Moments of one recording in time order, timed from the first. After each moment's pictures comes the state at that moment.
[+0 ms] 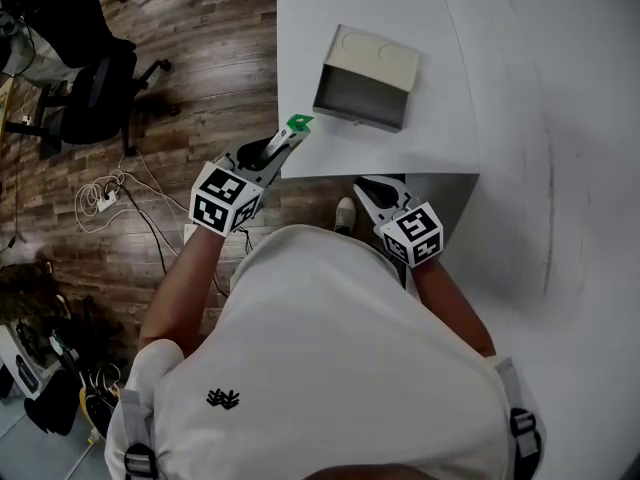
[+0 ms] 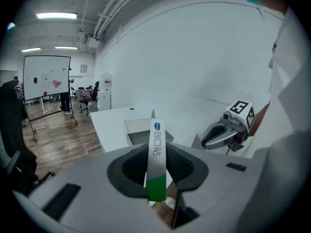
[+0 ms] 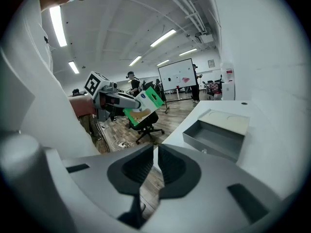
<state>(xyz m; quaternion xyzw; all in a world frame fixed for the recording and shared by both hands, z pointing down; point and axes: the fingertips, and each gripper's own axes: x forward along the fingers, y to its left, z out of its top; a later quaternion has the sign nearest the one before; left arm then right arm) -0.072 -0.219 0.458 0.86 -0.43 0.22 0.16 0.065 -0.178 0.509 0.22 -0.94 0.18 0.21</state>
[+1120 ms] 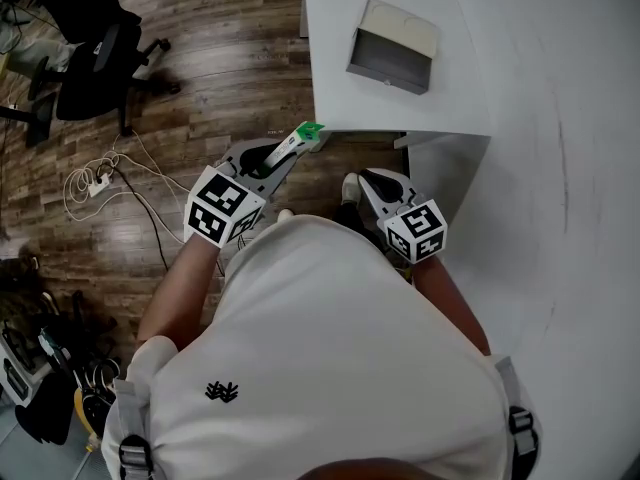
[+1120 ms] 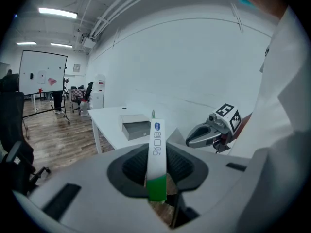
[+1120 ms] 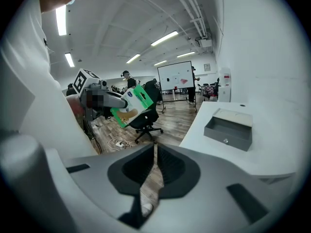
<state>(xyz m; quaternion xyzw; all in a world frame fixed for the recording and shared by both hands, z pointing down) -0.127 -0.069 0.442 0.89 -0.38 0.20 0.16 0.001 -0.058 0.502 0.27 -0.92 0.16 0.22</state>
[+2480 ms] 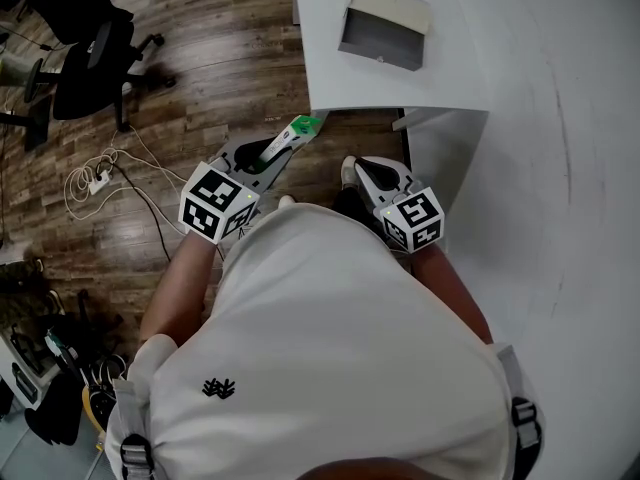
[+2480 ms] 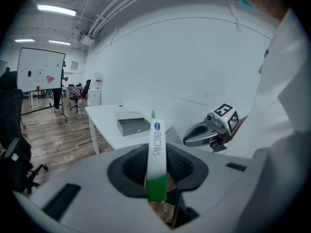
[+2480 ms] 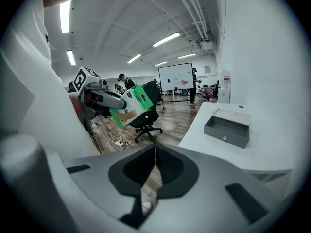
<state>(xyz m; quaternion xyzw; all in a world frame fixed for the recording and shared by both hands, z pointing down) -0.122 -0.037 0.444 0.90 -0.36 0.20 0.17 0.001 -0.031 0.501 0.27 -0.92 0.14 0.22</state>
